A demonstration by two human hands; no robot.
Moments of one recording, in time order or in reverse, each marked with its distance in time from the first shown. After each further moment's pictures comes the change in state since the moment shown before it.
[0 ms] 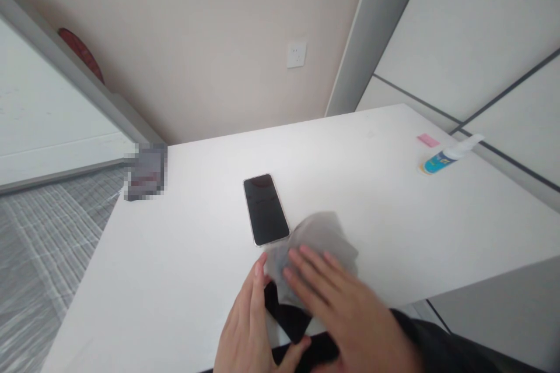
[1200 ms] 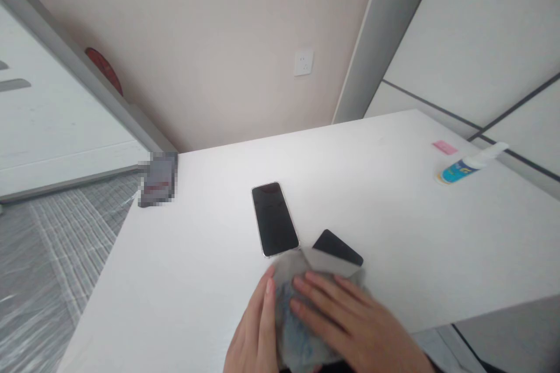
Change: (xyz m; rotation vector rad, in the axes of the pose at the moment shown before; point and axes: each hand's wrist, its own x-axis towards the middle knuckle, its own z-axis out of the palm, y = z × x) left_hand -0.008 -0.006 0.006 -0.003 -0.019 -0.027; right_hand -0.001 0.003 0.004 -0.081 0.040 -0.120
